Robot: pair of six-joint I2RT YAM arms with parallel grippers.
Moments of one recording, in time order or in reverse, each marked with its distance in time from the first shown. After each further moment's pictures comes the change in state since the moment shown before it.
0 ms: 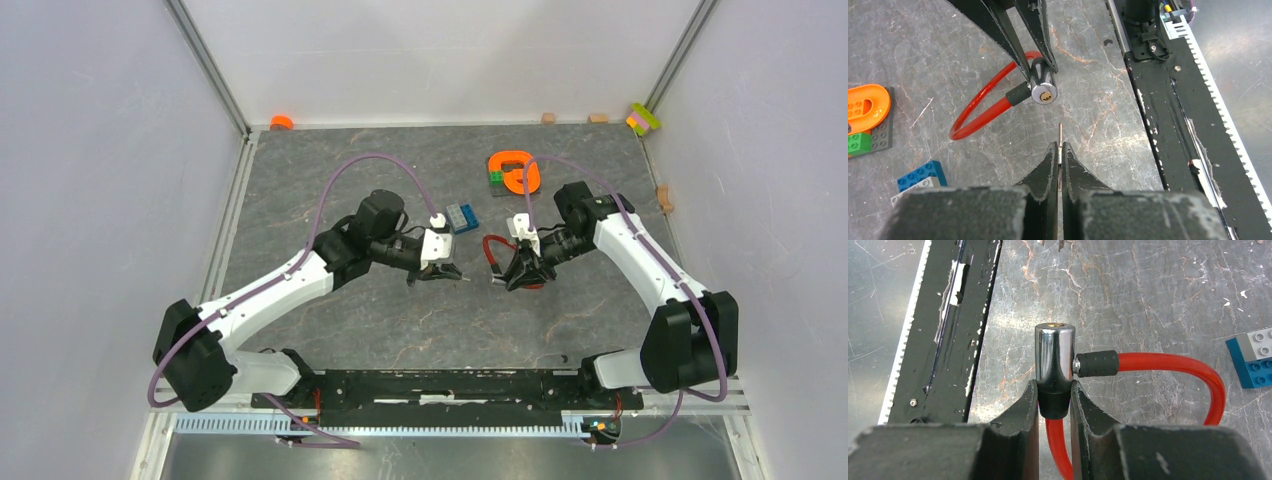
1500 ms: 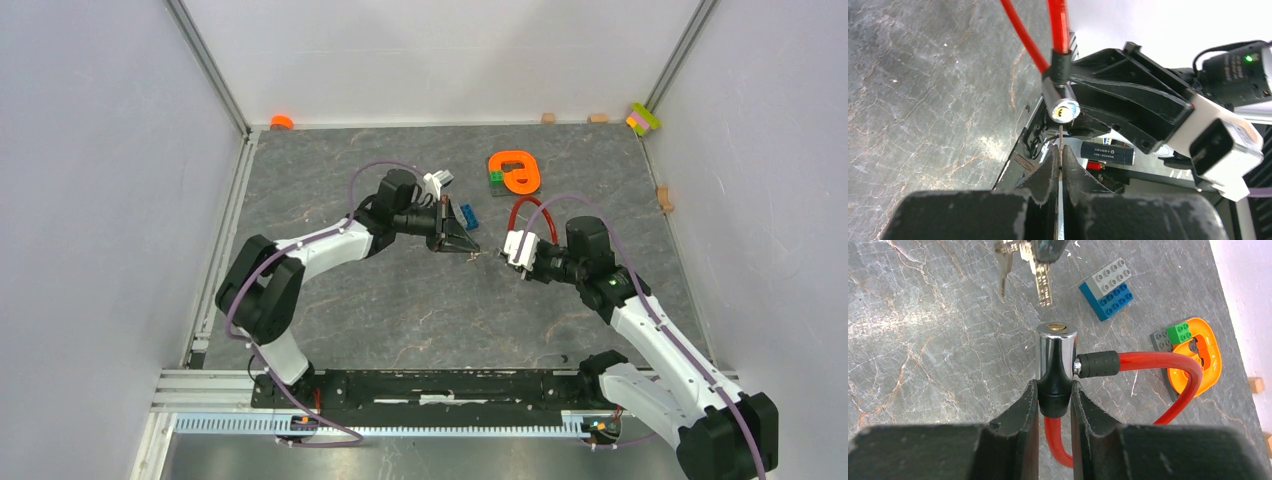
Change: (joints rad) left arm 0.148 0.407 0.071 0.428 0.034 -1.539; right arm 0.140 -0.492 -0.449 0.877 0.500 0.581
